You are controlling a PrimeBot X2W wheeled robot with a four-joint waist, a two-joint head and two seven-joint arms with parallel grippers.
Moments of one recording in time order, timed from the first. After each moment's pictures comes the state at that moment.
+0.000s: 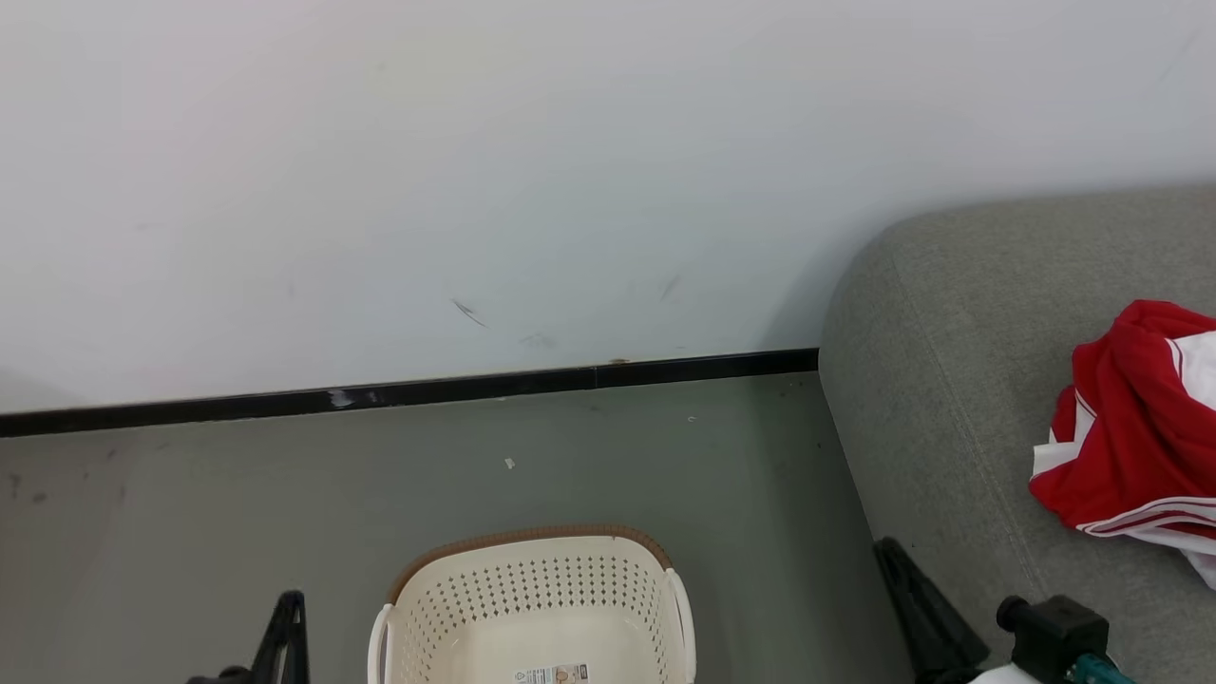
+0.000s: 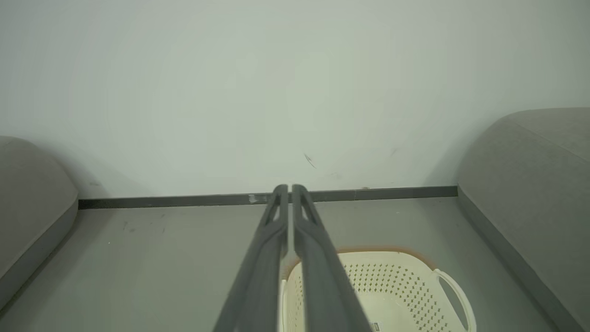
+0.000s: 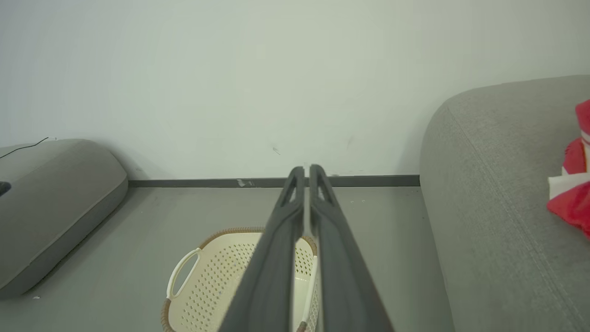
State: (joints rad) left arm 0.11 0.16 -0.19 0.12 -0.34 0.24 -0.25; right arm 0.12 -0.04 0.12 0.05 0.18 0.12 -0.25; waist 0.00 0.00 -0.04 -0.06
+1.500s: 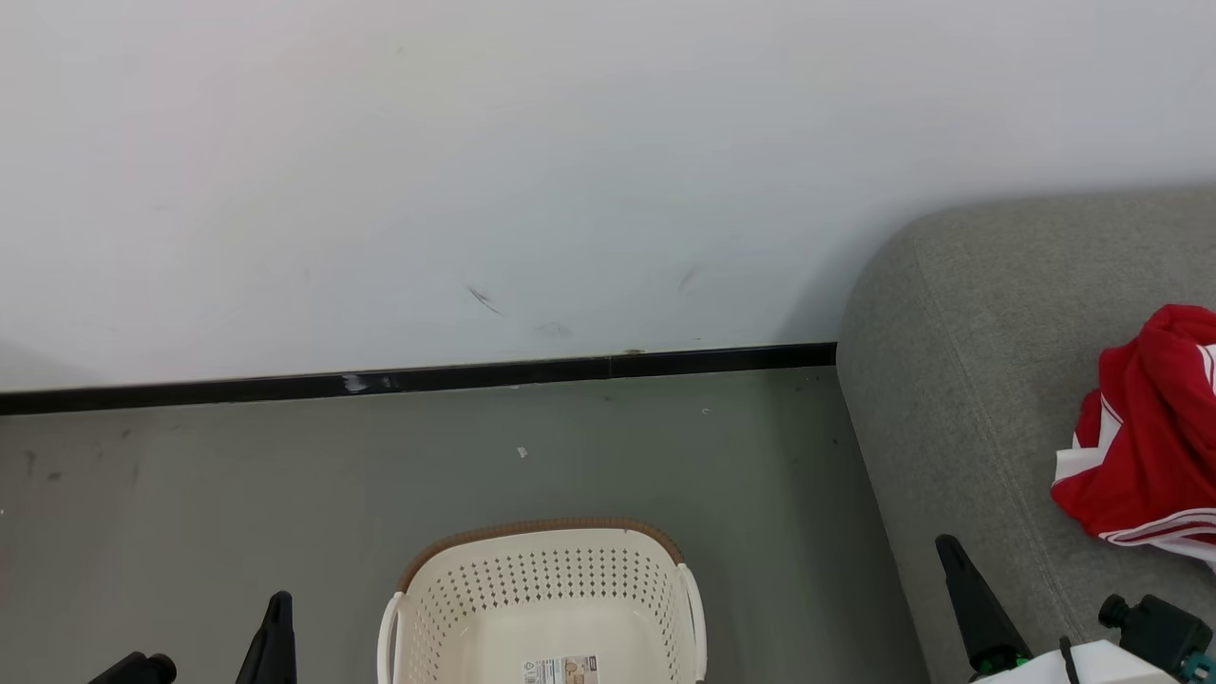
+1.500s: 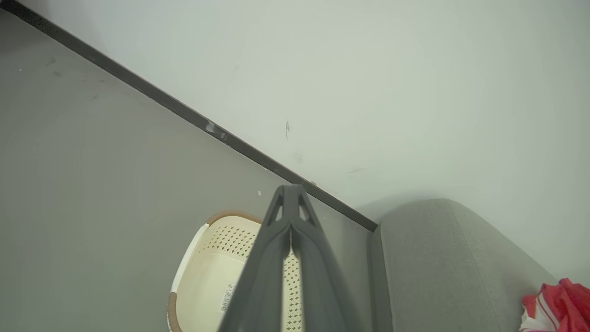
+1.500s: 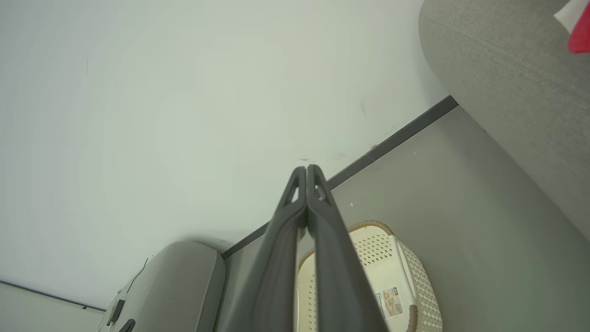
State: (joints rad) left arm 0.09 0.11 -0.09 0.14 -0.88 0.10 -0.10; right arm 0.13 -0.07 0.08 0.09 0.83 0.12 -0.16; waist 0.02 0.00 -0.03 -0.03
